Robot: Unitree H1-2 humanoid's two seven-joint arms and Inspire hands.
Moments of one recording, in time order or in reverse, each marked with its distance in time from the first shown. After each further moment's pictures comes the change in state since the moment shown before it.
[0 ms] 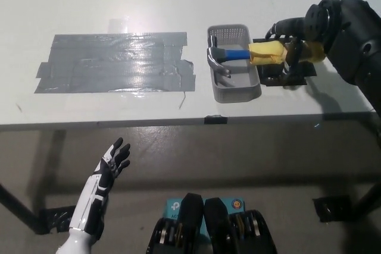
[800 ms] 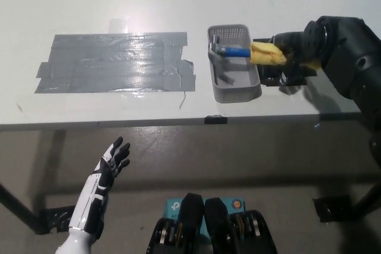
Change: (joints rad) left_arm -0.001 0.003 0.000 -0.001 0.000 0.001 0.000; right_arm 0.058 0.022 -0.047 0.039 -0.030 -0.038 -0.089
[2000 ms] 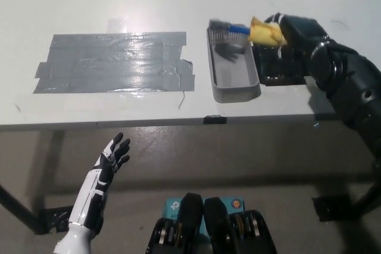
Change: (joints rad) left_arm -0.020 0.006 0.000 0.001 0.004 0.009 0.000; right_arm 0.103 -0.001 -0.162 -0.042 -0.019 -0.188 -0.553
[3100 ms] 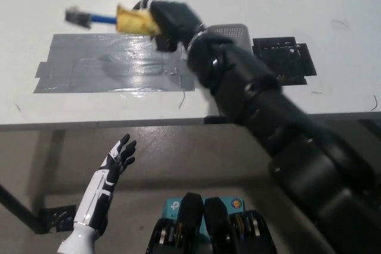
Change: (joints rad) left_arm -0.001 0.006 -0.029 -0.025 0.017 0.039 0.000; right_arm -0.159 0.393 -0.032 0.118 -0.005 0.000 -0.043
